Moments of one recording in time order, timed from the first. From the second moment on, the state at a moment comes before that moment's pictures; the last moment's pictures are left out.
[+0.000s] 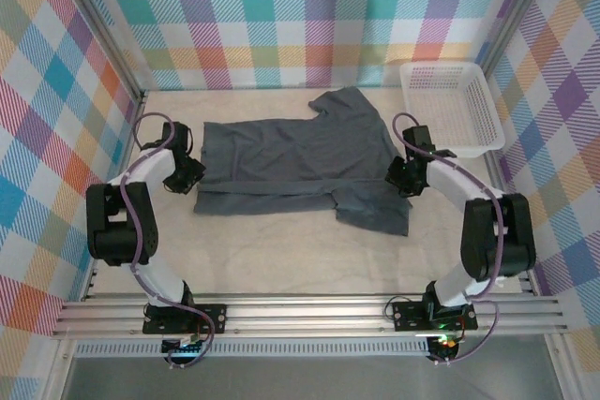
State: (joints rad) left arm 0.05 1.72 1.13 -0.68 -0.06 -0.83; right arm 0.15 1.59 1.01 -0.57 -0.06 0.64
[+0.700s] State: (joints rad) left arm -0.22 1.24 0.89 -0.54 0.03 -0.59; right arm 0.13 1.24 0.56 -0.61 -0.11 0.68
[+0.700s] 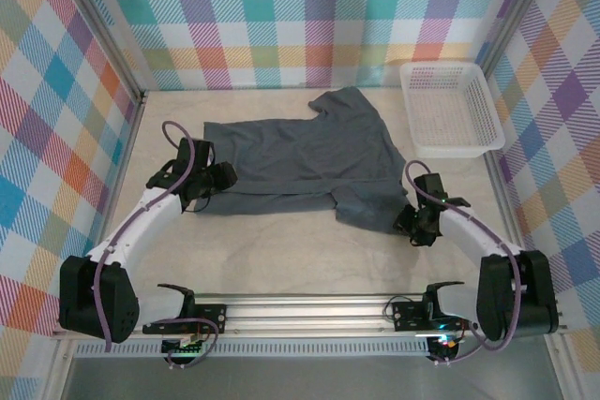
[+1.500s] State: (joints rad) left arm -0.22 1.23 0.87 -0.49 0.00 -0.61; right arm 0.18 1.84 1.49 -0.54 -0.29 0.76
